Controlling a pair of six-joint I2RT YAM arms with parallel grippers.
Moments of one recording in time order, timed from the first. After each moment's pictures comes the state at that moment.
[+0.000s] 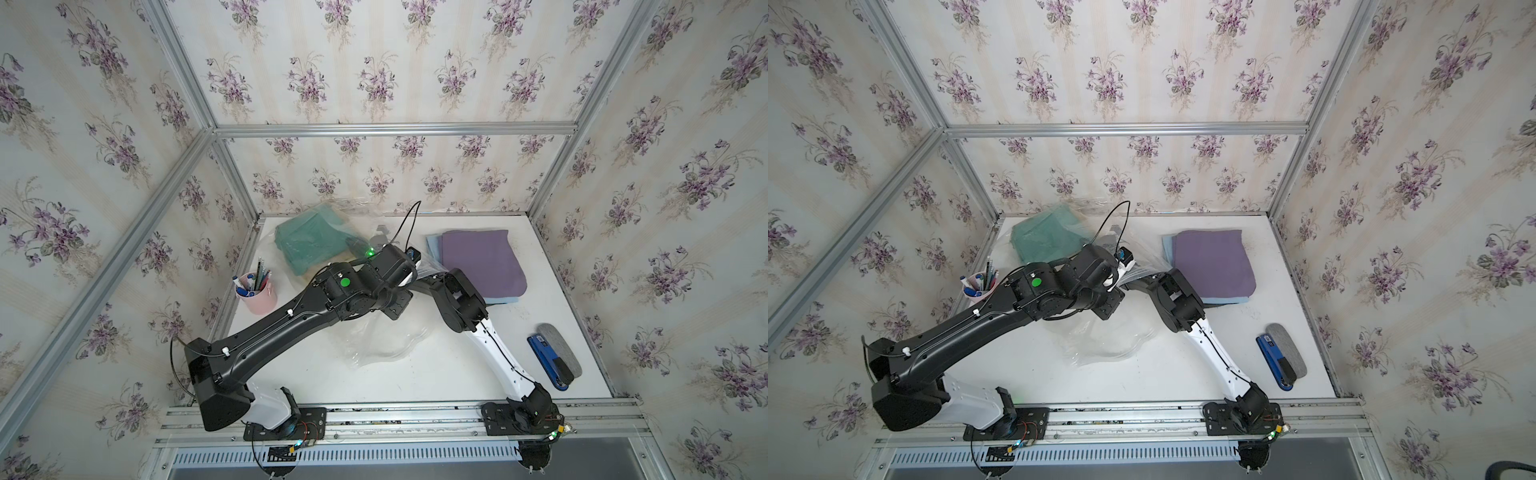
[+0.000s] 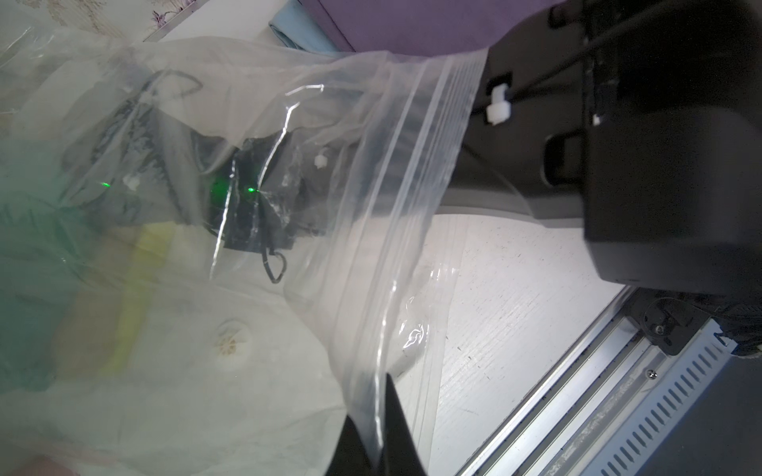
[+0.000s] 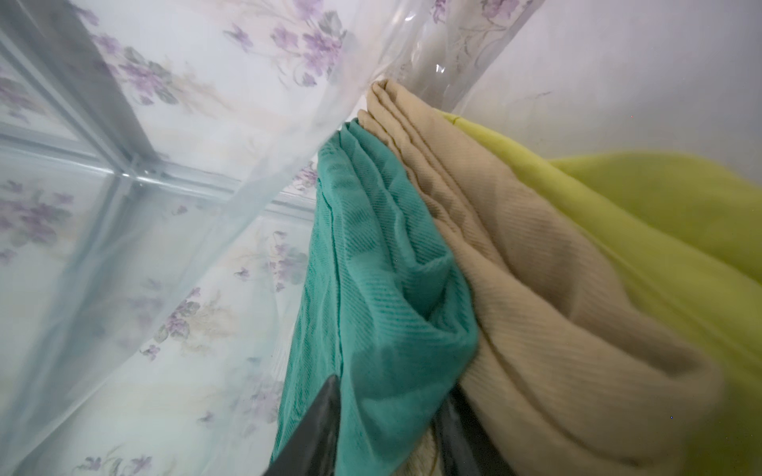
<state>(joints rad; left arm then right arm) -0.93 1.46 1.56 -1.07 -0.16 -0.17 0.73 2.67 2.00 0.47 -0.08 1.22</state>
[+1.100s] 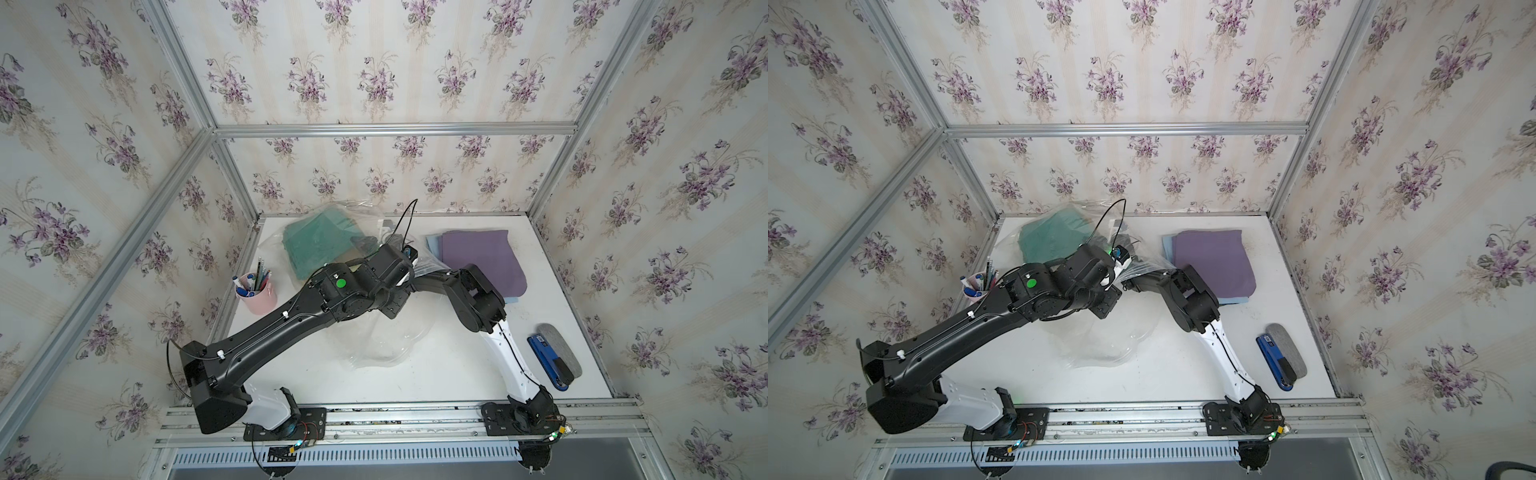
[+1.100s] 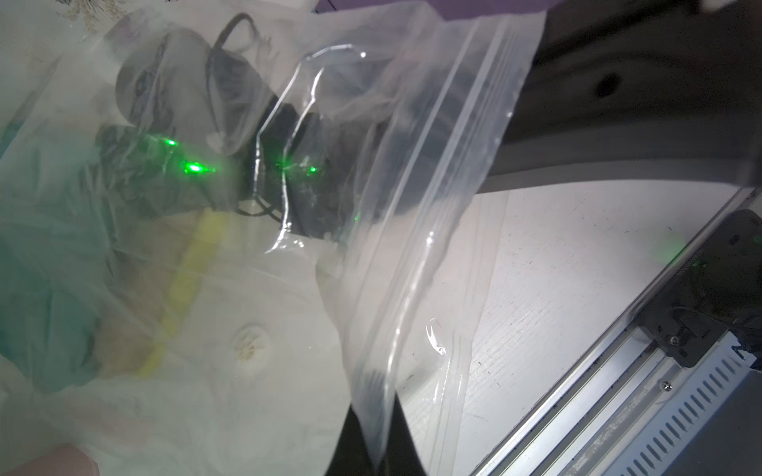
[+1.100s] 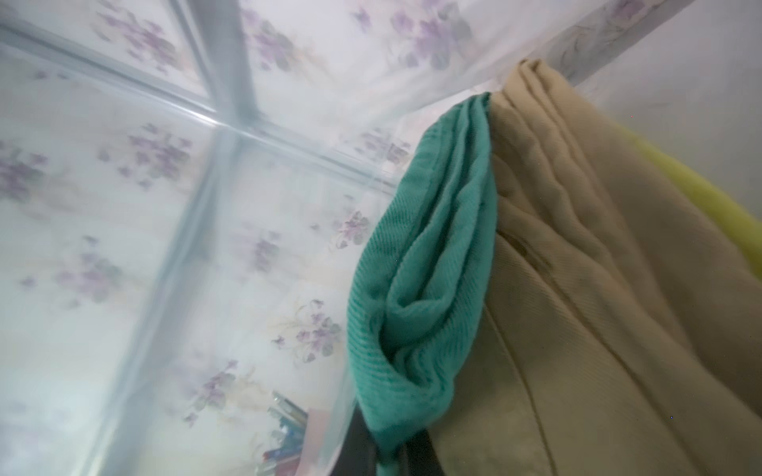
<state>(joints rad) -0.92 1.43 1.55 -1.07 -0.21 -0.18 0.70 2.40 1.62 0.74 -0.25 1.16</state>
